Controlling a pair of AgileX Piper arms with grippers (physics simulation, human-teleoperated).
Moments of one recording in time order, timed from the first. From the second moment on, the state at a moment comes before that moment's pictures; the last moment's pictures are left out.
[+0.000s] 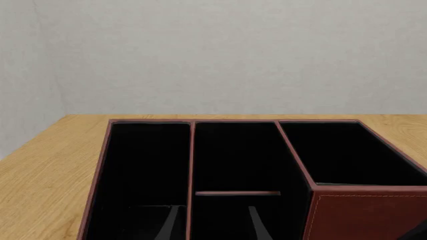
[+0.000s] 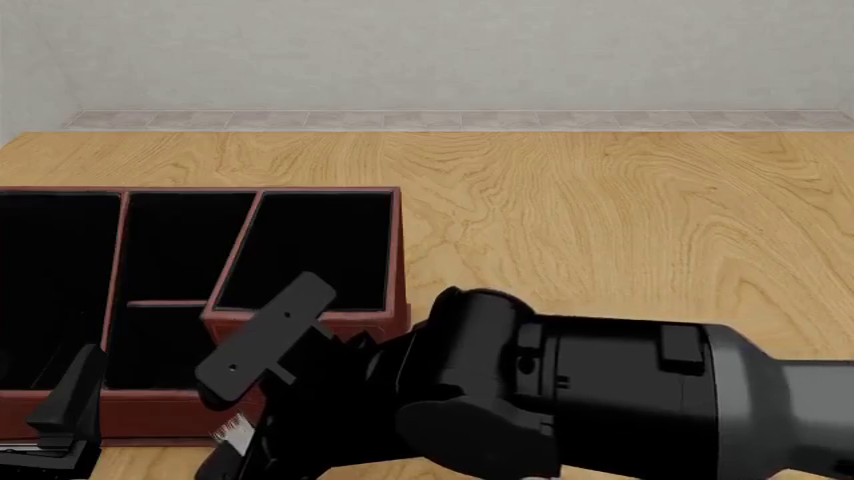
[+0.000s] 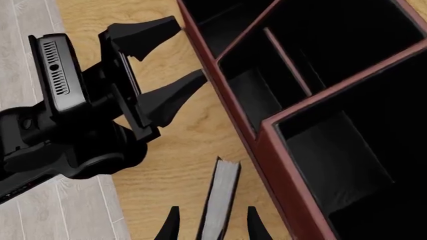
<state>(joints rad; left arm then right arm) 0.00 0.01 0.00 0.00 0.00 1.26 1.59 -1.22 0.50 0.19</state>
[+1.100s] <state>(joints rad) 0.00 0.01 0.00 0.00 0.00 1.25 1.65 -1.19 0.45 0.23</state>
